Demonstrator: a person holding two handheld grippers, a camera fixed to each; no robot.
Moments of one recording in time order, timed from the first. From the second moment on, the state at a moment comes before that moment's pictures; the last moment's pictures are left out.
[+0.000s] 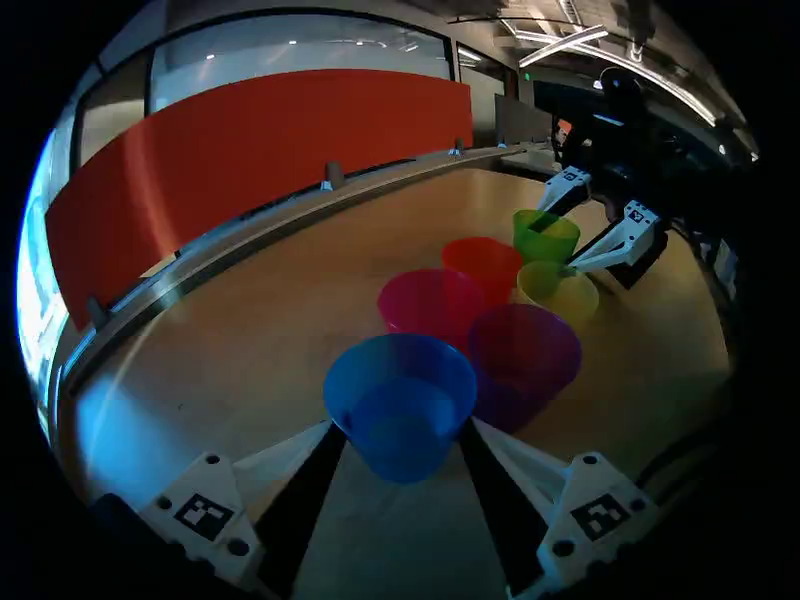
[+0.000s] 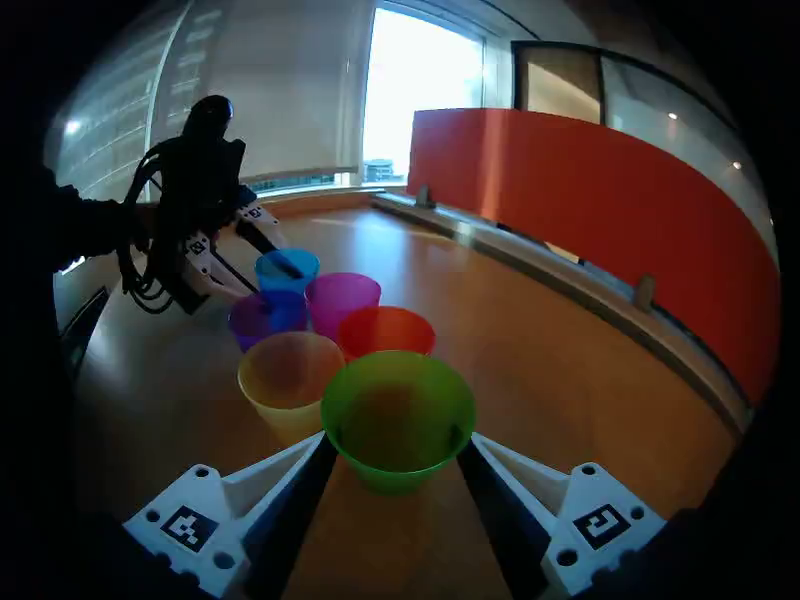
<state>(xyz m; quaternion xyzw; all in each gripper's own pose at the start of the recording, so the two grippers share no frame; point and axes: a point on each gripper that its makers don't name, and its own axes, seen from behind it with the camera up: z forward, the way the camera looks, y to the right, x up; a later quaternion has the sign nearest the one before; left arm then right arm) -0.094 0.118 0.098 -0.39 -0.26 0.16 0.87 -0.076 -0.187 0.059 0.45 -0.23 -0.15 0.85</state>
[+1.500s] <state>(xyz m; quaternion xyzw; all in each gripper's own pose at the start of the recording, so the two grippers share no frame) -0.001 0.136 0.061 -0.37 -0.16 0.11 0.91 -0.002 -0.188 0.030 0.43 -0.15 -0.13 0.88</state>
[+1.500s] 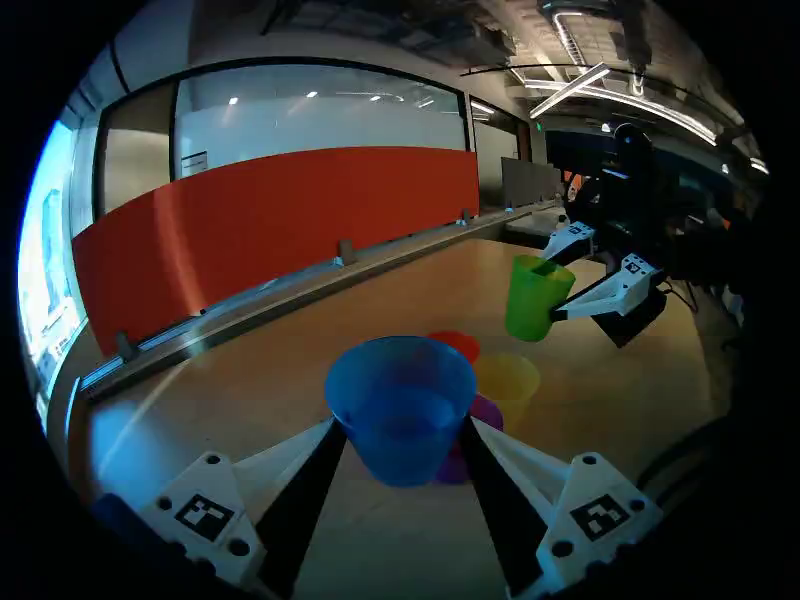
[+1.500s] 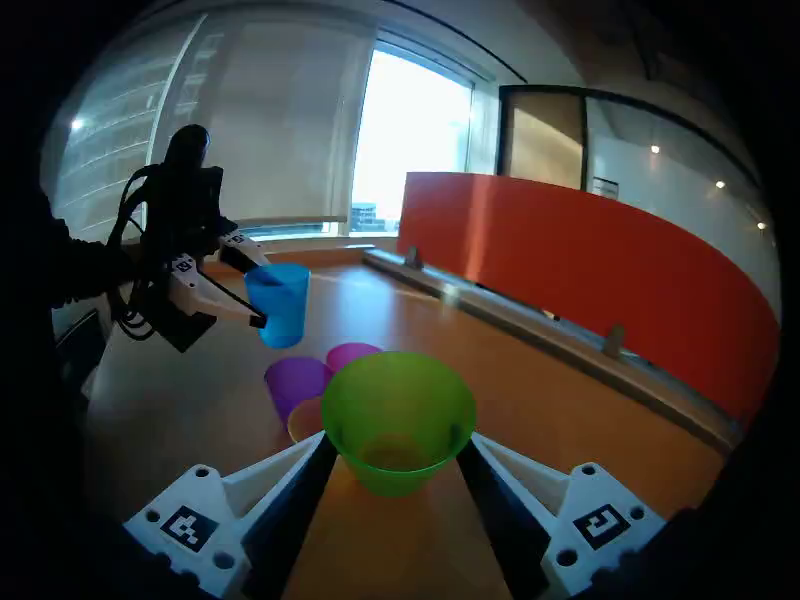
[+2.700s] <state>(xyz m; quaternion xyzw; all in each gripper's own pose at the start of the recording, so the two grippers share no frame) 0.058 0.144 0.020 -0.36 -0.09 0.06 0.93 0.018 -0.201 -0.013 0.44 -0.13 -0.12 0.88</state>
